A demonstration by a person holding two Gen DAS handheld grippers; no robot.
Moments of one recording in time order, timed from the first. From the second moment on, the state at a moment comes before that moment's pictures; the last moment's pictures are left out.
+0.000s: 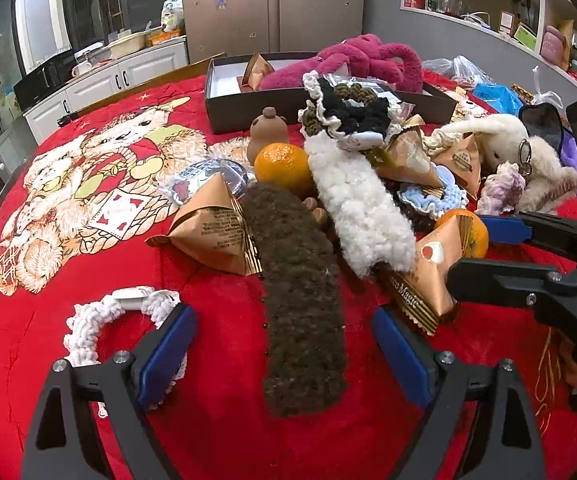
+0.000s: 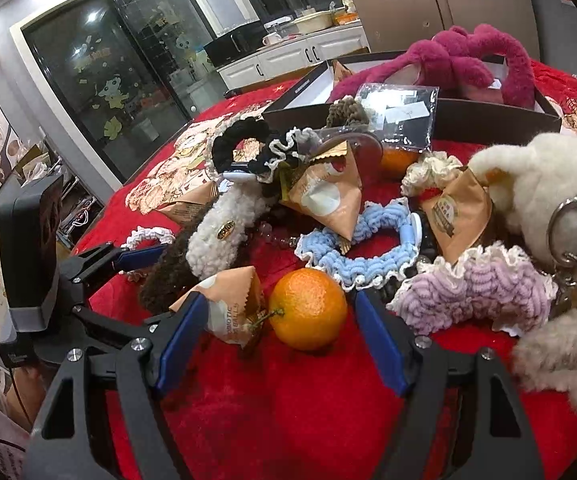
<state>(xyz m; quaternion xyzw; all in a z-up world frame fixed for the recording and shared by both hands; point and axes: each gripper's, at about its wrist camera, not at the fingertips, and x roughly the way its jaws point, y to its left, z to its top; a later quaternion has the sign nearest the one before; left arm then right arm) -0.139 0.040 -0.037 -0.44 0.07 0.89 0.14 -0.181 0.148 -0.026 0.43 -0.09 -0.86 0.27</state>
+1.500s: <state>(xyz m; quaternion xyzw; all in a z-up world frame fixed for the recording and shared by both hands) -0.121 0.040 -0.012 -0.38 0.05 0.91 0.14 -0.165 0.172 0.008 0.39 -0.10 -0.88 0.26</state>
